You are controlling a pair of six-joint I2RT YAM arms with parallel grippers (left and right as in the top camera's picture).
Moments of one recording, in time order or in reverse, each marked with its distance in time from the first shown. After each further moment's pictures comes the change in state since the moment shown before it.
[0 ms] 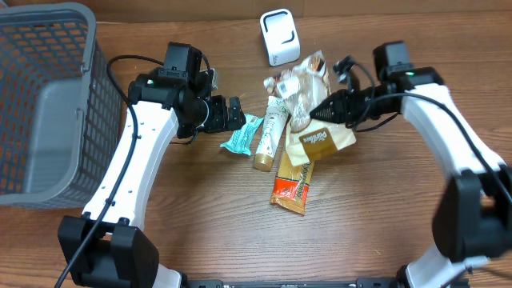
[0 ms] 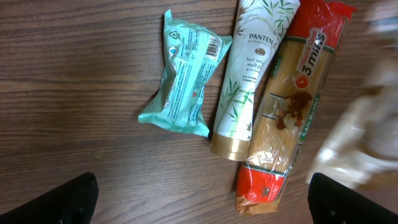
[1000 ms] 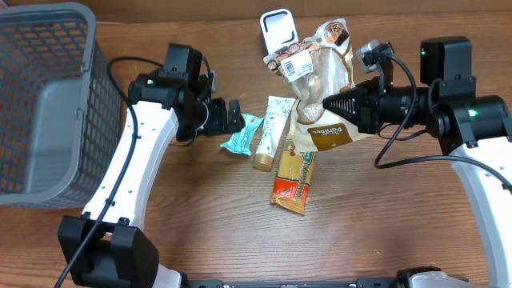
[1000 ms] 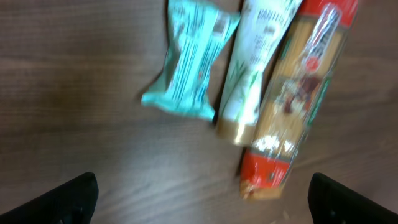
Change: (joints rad) left arm 0.000 0.000 0.000 -0.057 0.000 0.012; right arm 0.000 -0.410 0.003 -0.003 -0.008 -0.028
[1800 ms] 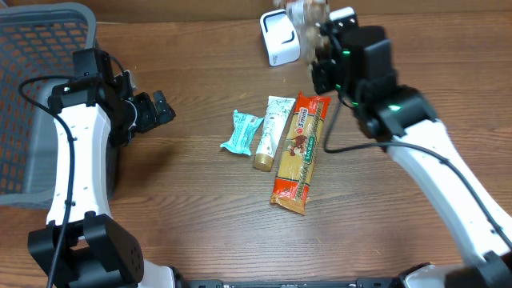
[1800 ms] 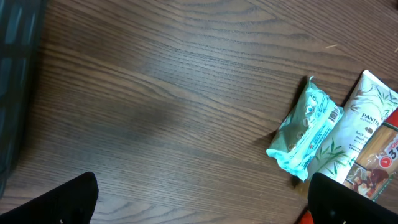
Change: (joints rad) left arm 0.399 0.000 0.000 0.031 -0.053 0.063; right arm 0.306 0.175 0.003 0.512 1.083 0.114
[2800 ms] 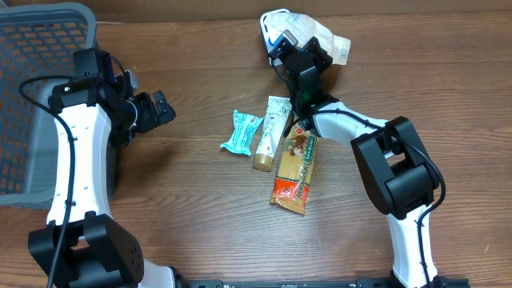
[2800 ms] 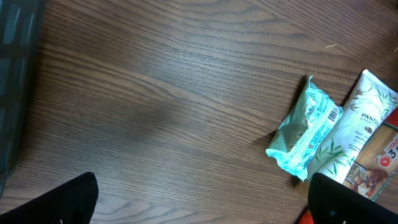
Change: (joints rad) left arm 0.000 0.000 0.000 0.000 0.000 0.000; right arm 0.034 0.669 0.001 0.872 0.532 -0.884
